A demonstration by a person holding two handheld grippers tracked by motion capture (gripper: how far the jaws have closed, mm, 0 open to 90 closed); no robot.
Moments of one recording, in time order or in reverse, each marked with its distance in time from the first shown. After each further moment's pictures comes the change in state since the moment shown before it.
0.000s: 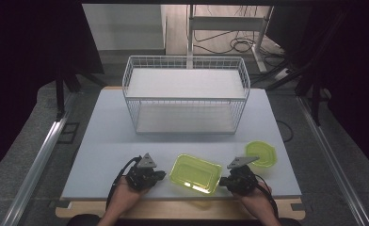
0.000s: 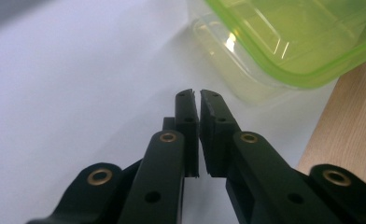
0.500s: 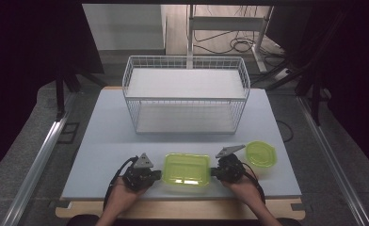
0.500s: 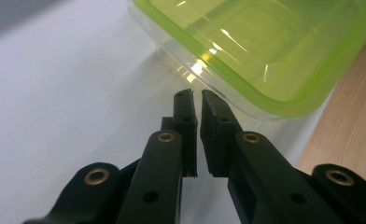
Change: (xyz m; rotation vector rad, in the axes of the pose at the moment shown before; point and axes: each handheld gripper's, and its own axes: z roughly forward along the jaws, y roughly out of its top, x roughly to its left) left arm 0.002 -0.006 -0.010 0.002 0.022 -0.002; right arm -0.010 0.033 0.033 0.010 0.035 -0.035
